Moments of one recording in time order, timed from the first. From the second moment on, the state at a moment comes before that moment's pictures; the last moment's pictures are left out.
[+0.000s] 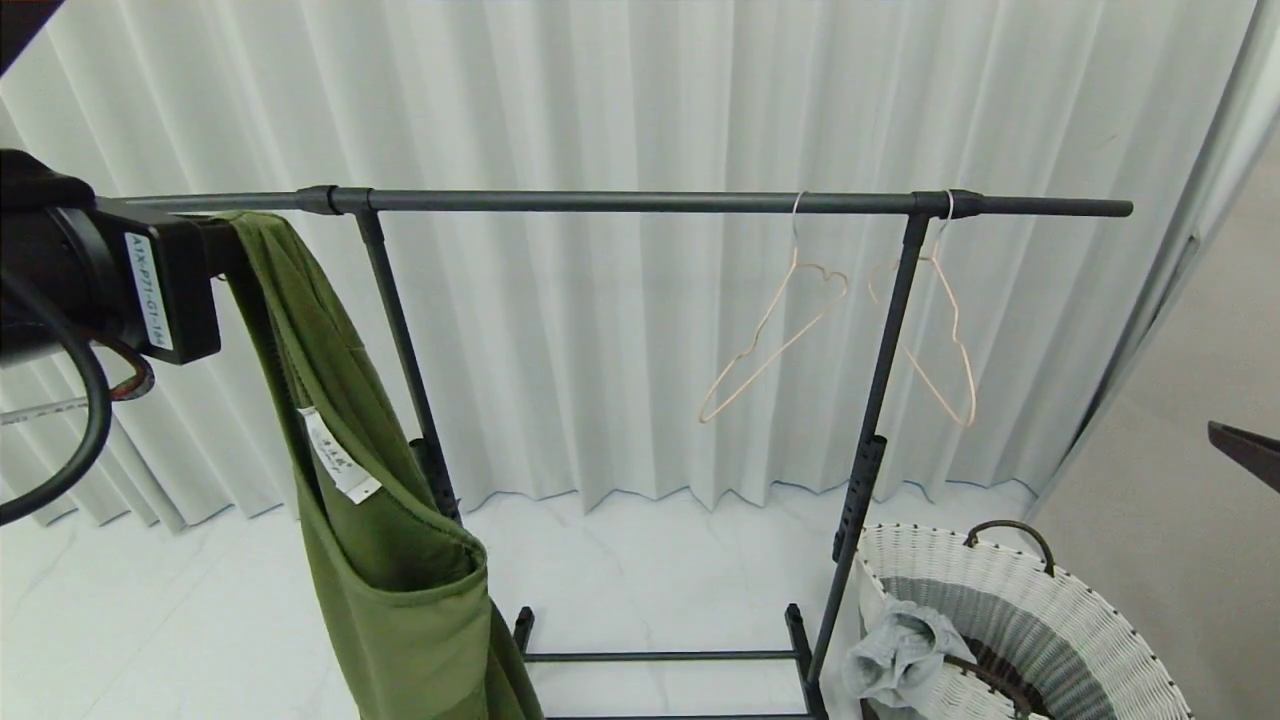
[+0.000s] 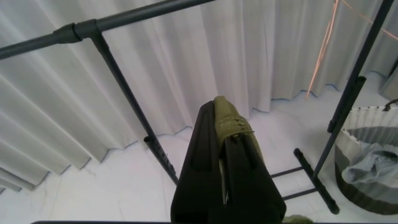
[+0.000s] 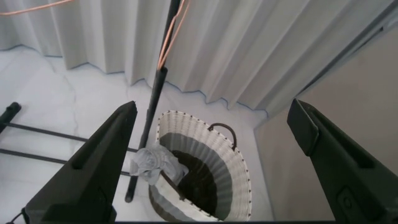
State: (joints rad) left arm -0.45 1.18 -1.12 0.10 0.24 0.20; right arm 0.13 0.95 -0.72 -0.04 -0.02 -0.26
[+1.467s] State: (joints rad) left arm -0.45 1.16 -1.01 0.05 0.24 0.20; right arm 0.13 1.11 -0.79 -0.03 0.04 -0.20
